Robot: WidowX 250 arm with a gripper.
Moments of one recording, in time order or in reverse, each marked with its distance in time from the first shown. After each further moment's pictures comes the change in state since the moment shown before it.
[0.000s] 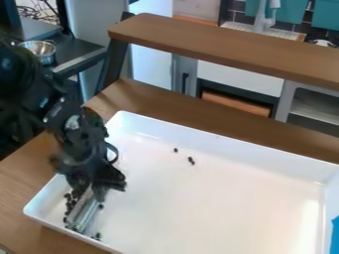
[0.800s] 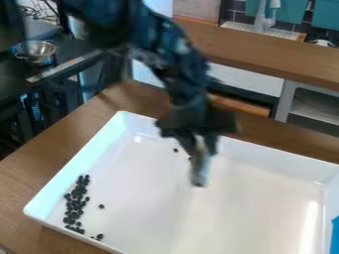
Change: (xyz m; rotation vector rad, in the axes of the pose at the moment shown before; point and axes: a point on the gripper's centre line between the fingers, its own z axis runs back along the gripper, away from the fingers) arm 0.076 -0.154 0.045 -0.354 0.006 0.136
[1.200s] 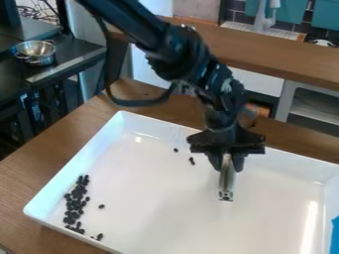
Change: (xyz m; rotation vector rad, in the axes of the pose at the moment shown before) arm 0.014 -0.005 -0.057 0.085 -0.029 -0.003
